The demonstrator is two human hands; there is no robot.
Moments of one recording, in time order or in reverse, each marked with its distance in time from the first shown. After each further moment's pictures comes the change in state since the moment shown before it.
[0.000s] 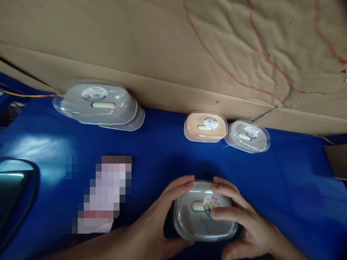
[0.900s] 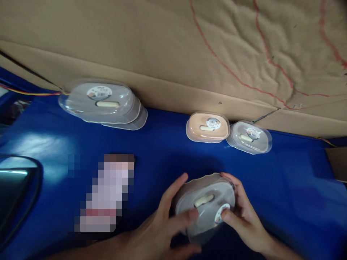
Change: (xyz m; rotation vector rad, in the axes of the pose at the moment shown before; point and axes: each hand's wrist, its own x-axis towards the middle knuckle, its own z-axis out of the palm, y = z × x) left_hand -0.015 -0.005 0.012 0.096 0.093 0.068; right_hand 0.008 -0.016 0.031 0.565 0.366 0.543
